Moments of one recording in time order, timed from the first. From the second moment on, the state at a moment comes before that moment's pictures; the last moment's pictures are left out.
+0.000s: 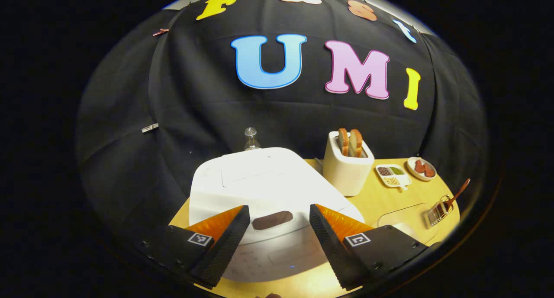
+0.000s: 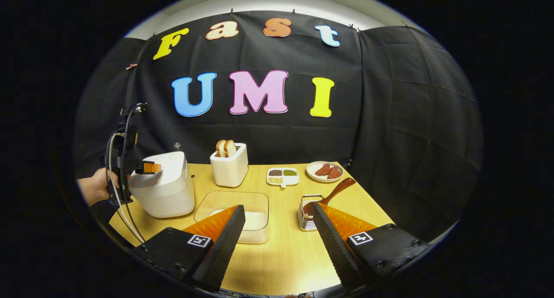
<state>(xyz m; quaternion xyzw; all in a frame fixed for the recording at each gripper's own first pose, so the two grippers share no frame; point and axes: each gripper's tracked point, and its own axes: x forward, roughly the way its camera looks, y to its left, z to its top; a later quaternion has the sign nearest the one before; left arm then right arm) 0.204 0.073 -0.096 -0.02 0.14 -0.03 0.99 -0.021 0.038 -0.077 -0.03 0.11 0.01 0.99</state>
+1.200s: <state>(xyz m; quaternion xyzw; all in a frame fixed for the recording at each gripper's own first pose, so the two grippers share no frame) -0.018 -0.003 0.026 -0.06 0.03 -0.02 1.00 0.036 -0.011 0.010 -0.02 0.05 0.06 1.00</state>
